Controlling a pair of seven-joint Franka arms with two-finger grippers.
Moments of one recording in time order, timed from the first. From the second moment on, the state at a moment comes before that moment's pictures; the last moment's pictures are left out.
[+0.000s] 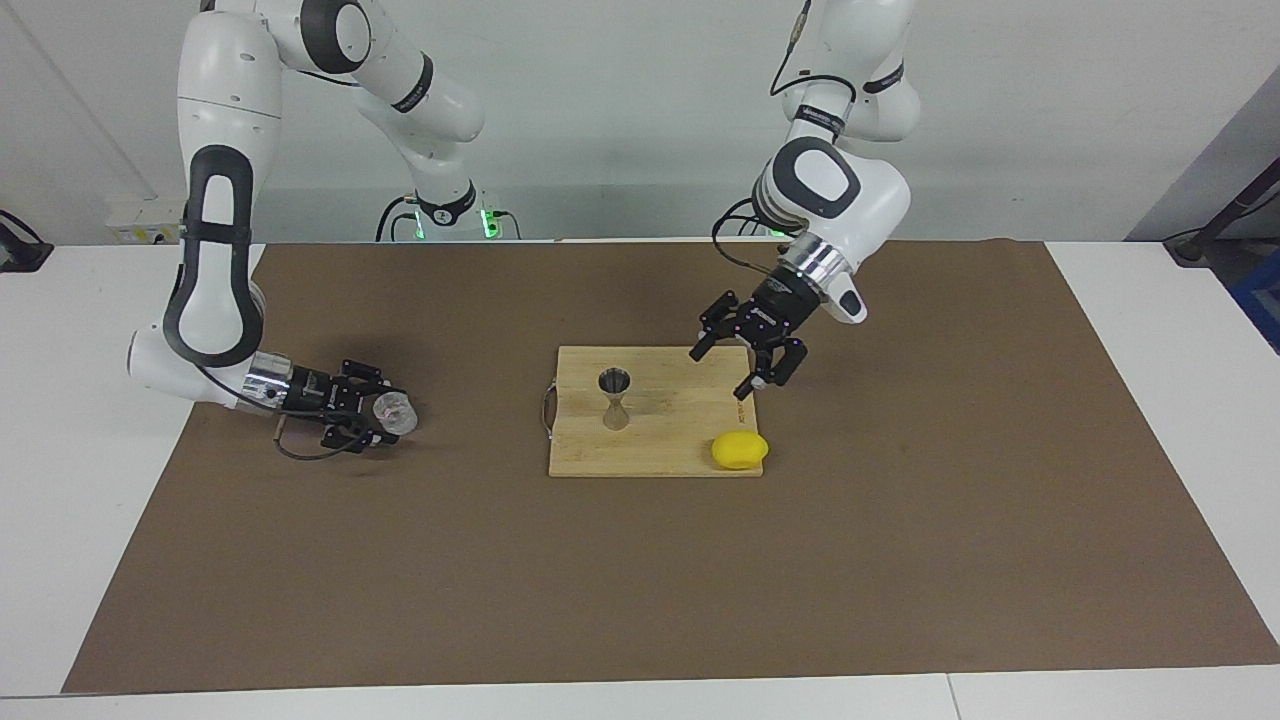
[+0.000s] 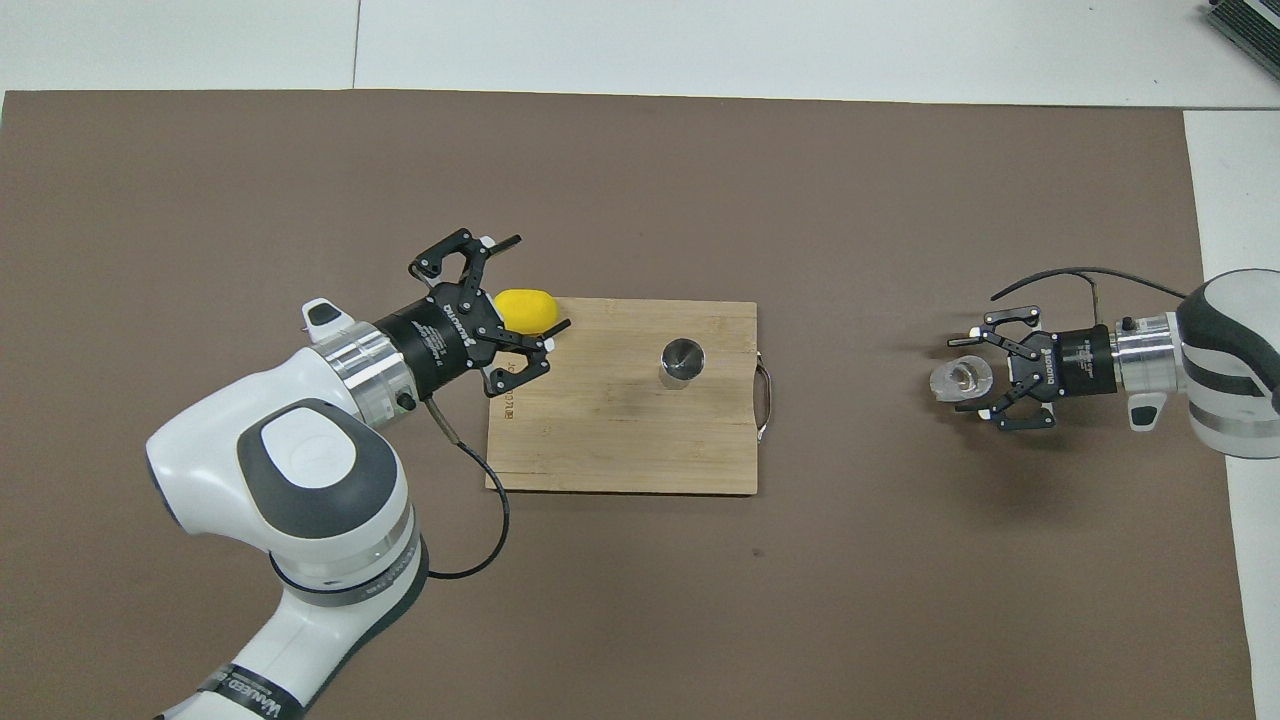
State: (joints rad) left arm -0.35 0.05 -0.13 -2.11 -1.69 2.75 -0.88; right arm -0.39 0.45 0.06 -1.95 0.87 1.83 0.71
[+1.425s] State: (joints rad) left arm 0.05 0.06 -0.12 -1.83 -0.10 2.37 -0.79; right arm 0.01 0.25 0.07 -1.80 0.74 1.94 1.39
